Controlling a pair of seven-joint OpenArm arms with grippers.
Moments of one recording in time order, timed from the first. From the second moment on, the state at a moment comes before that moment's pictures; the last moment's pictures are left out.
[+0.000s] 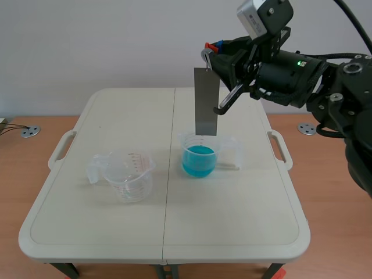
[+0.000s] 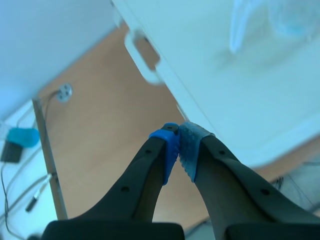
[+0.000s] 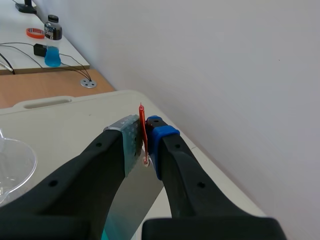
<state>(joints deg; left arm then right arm) 57.2 -56.3 -19.3 97.7 -23.1 -10.4 -17.4 12.4 12.6 -6.1 82.3 -11.8 42.3 18.7</state>
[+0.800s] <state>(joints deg) 20.0 -55.4 4.5 97.8 -22.9 -28.9 -9.7 12.4 12.9 -6.1 91.4 -7.5 43.4 12.8</state>
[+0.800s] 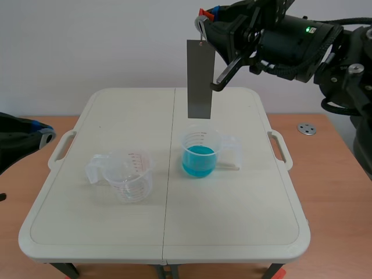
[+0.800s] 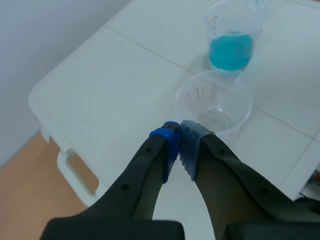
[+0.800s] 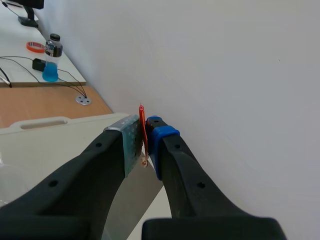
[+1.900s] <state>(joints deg) -15.1 -25.1 29.3 78.8 -7.9 -29.0 2.8 12.4 12.9 -6.1 94.3 -1.8 43.4 7.5</state>
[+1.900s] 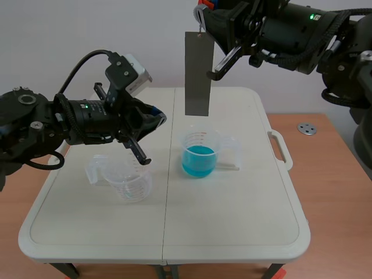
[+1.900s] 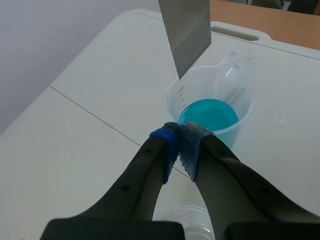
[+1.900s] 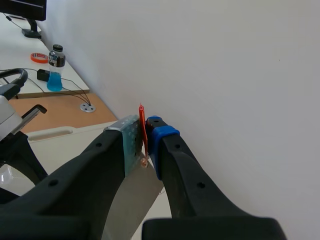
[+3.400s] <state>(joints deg) -2.2 -37.2 18.2 83.5 -8.6 -21.8 -3.6 12.4 12.9 -6.1 94.3 -1.4 43.4 7.3</state>
